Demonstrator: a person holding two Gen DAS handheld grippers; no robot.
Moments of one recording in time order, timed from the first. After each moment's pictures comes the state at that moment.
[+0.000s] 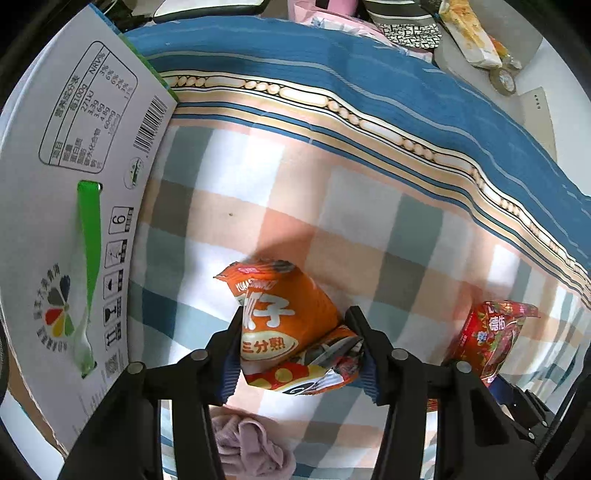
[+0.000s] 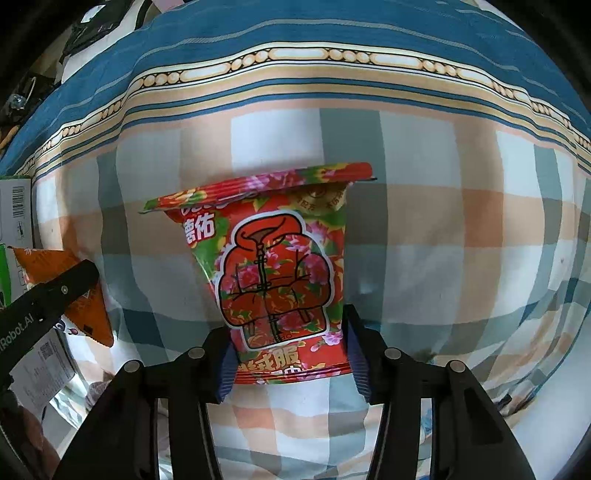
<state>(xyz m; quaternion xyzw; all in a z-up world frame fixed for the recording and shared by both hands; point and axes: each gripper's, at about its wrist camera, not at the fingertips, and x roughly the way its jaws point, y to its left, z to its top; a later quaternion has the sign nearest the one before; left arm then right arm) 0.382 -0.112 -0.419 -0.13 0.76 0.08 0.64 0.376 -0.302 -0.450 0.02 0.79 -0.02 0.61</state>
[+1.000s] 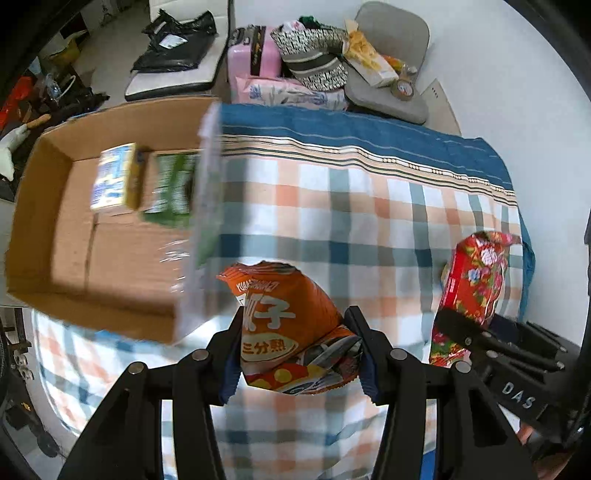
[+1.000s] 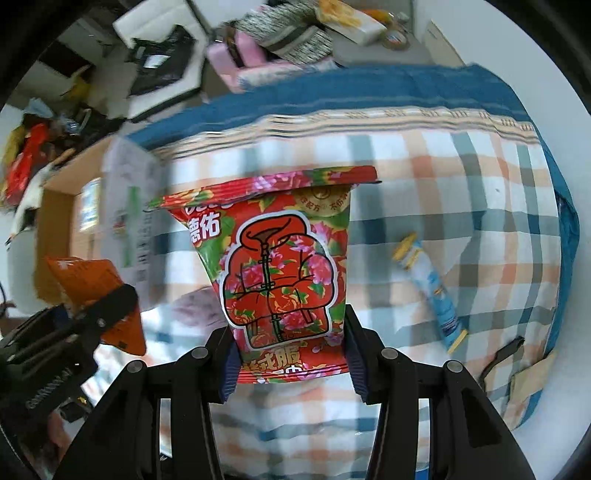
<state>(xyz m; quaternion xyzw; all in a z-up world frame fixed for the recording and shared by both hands) 0.257 -0.052 -0.245 -0.08 0.67 -0.05 0.74 0.266 -0.260 -0.266 0.07 0.69 0.04 0.72</state>
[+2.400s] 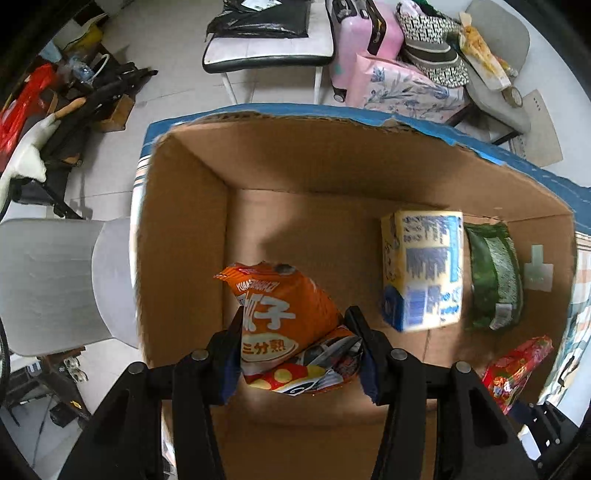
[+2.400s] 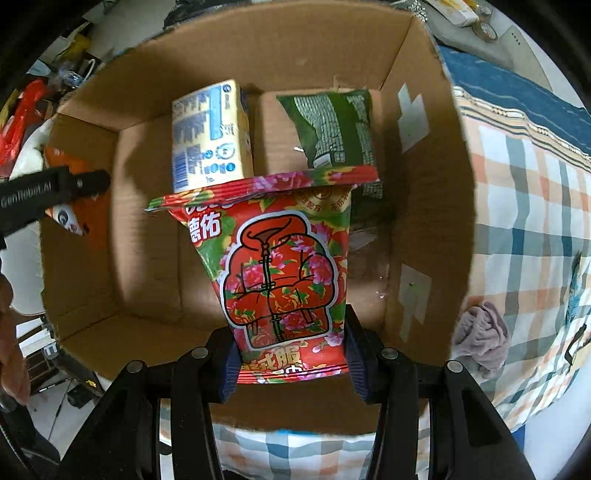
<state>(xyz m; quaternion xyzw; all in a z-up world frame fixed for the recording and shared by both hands) 0.392 0.238 -0.358 -0.01 0.73 0.01 0.68 0.312 0.055 -0.364 0.04 0.77 0.03 0.64</state>
